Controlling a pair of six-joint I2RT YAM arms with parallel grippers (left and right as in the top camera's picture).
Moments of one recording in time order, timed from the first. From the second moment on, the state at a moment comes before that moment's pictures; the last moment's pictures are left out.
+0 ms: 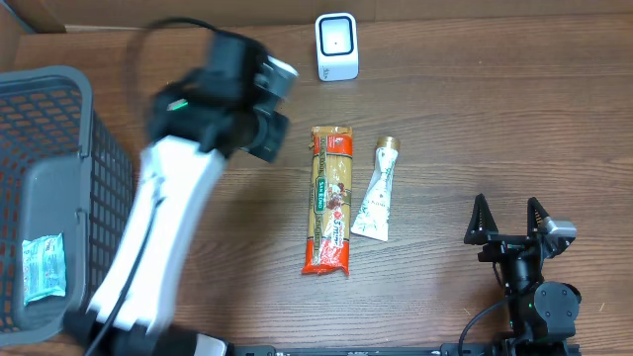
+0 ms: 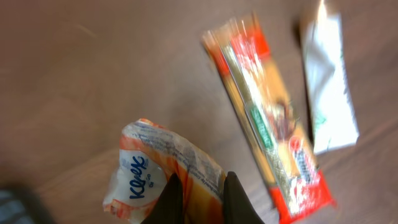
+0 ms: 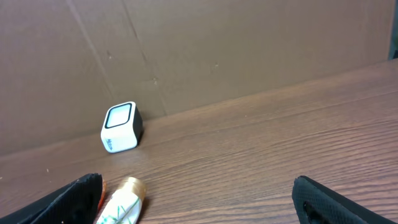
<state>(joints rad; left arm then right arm) -0.32 1.64 1.72 -1.26 0.01 0.15 0.04 0.01 0.02 -0.03 0.01 0.28</state>
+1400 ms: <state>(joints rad) -0.25 1.98 2.69 -1.68 0.05 -0.06 0.04 0.01 0.02 -0.03 0.01 0.28</state>
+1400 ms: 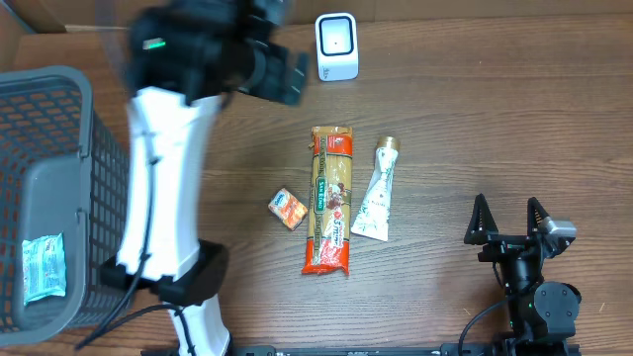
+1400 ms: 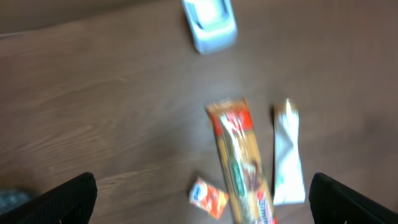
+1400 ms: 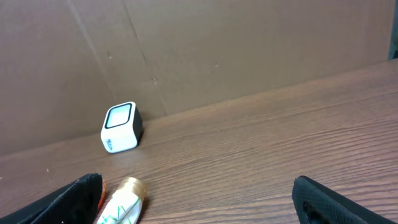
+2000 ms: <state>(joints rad) 0.52 1.44 2.28 -1.61 -0.09 -0.37 0.04 0.01 0.02 -0.03 0.01 0.28</state>
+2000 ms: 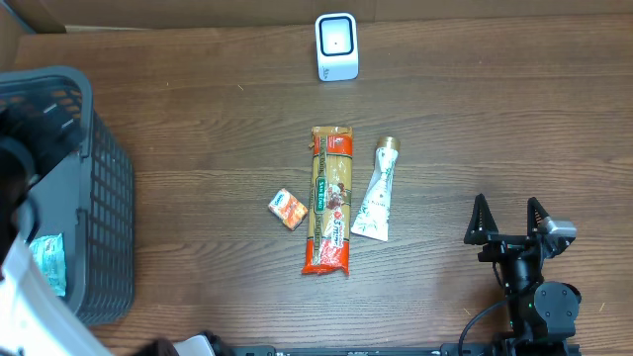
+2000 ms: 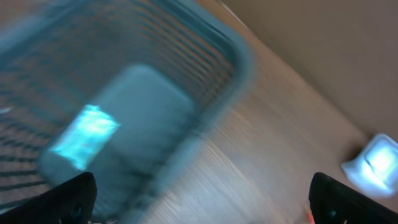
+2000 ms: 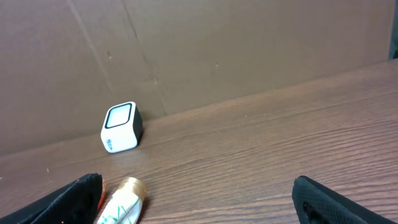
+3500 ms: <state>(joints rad) 0.88 1.88 1.29 -0.73 -0.24 0.45 0.08 0.01 0.02 -0.03 0.01 0.28</state>
